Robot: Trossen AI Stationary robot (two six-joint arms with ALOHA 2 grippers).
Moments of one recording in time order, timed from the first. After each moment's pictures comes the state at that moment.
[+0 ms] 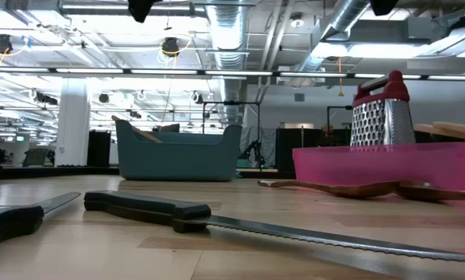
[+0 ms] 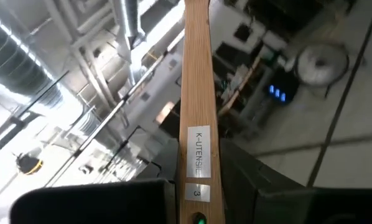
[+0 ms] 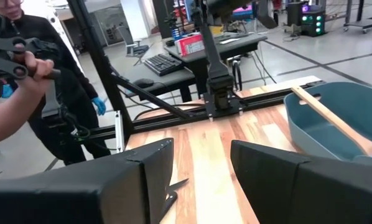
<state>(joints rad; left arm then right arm) 0.09 0.87 0.69 0.56 -0.86 1.25 0.47 0.84 0.69 0.03 0.44 0.29</state>
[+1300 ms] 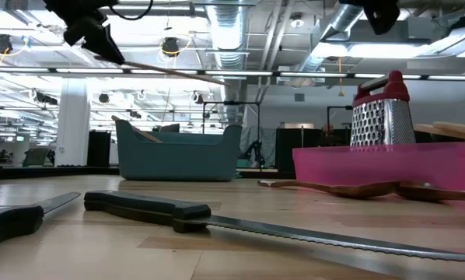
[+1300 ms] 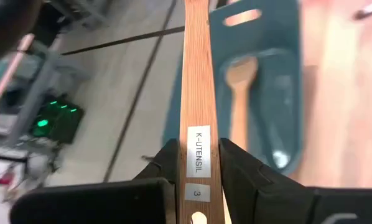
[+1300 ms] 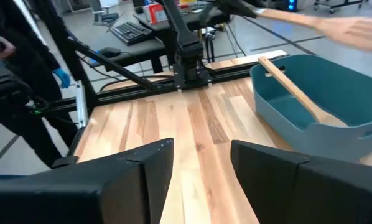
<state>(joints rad) 0.30 0.73 0.87 -0.79 -0.49 0.41 0.39 0.84 0.69 -0.13 0.44 0.29</state>
